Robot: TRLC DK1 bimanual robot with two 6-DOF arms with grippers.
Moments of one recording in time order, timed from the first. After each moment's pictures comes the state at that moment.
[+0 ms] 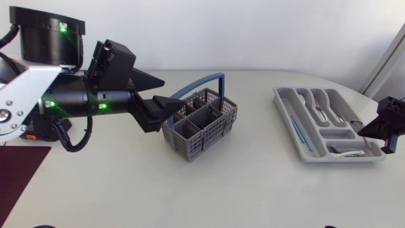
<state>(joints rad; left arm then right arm) -0.49 1.22 0.91 -0.17 0.33 0.27 -0.70 1.86 1.31 -0.77 -0.44 -1.62</state>
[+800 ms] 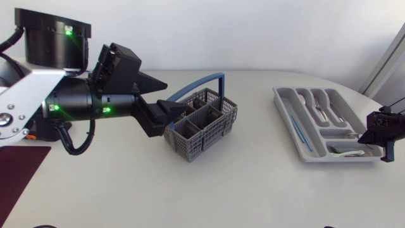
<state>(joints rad) -0.53 1.22 0.91 -0.18 0.29 0.27 -0.68 1.94 1.29 -0.63 -0.27 -1.83</state>
